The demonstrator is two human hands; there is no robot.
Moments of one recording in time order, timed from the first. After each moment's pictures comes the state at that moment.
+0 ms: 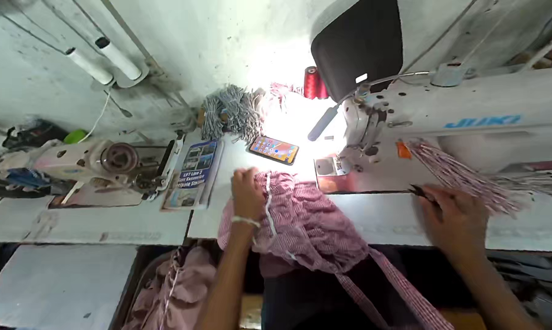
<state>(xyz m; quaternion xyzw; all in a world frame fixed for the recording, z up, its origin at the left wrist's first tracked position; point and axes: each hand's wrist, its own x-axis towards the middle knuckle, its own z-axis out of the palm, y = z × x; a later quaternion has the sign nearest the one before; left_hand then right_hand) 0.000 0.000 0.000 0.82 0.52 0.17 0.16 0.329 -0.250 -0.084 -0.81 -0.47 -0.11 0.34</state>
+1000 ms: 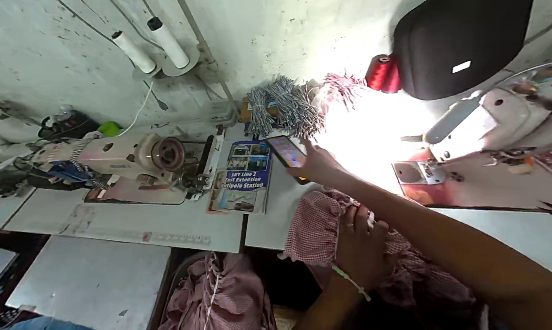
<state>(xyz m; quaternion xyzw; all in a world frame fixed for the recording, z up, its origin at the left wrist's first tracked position) -0.013 -0.074 -0.066 0.91 0.28 0.26 0.17 0.066 0.066 0.033 -0.75 -0.54 0.31 0.23</state>
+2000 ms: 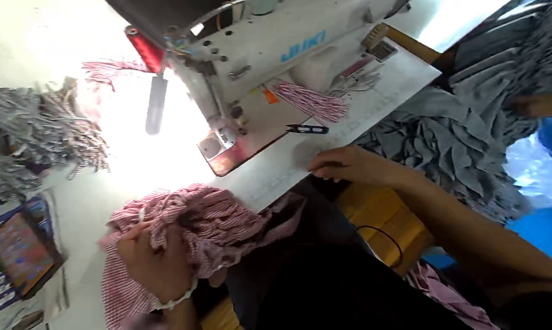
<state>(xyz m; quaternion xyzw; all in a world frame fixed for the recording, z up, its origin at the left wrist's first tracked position) 0.008 -0.067 -0.047 0.80 0.41 0.40 0.19 0.311 -0.322 -0.004 -0.77 -0.46 0.34 0.30</state>
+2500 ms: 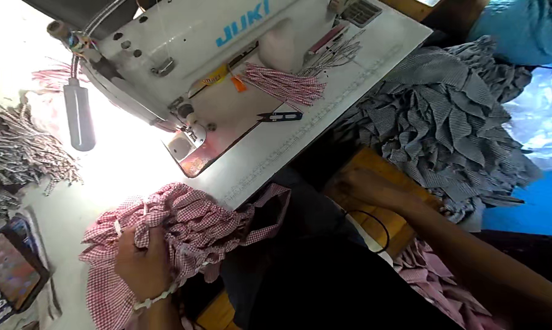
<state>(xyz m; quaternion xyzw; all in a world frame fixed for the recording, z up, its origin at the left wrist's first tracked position) 0.017 -0.076 -0.044 0.83 0.45 0.27 0.18 0.295 -0.412 -0.068 -0.83 -0.32 0.43 0.14</state>
